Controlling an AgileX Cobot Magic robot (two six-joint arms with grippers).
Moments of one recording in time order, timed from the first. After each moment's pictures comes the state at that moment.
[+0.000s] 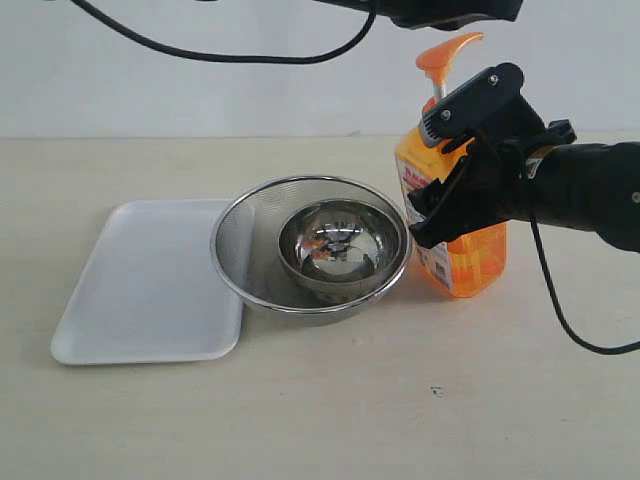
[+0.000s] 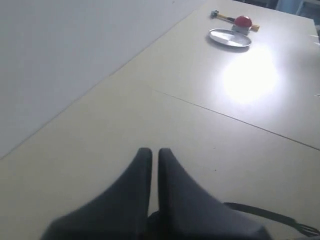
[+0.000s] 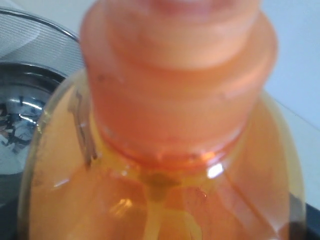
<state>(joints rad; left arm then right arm) -0.66 1.97 -1.81 -1.09 0.56 1.09 0.43 1.59 -0.77 0.13 -0.20 -0.47</state>
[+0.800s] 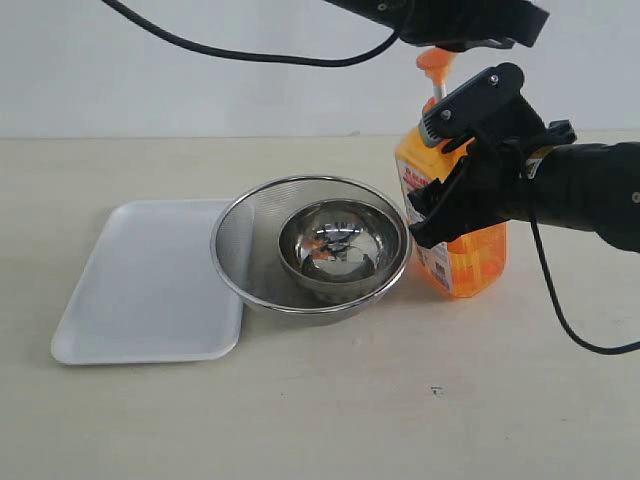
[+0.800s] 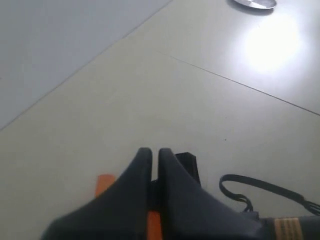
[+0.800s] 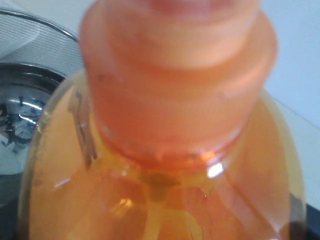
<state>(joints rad) -0.72 1.98 -1.85 -0.71 0.57 0.73 0.43 1.59 -0.77 0.13 -0.20 -0.47</state>
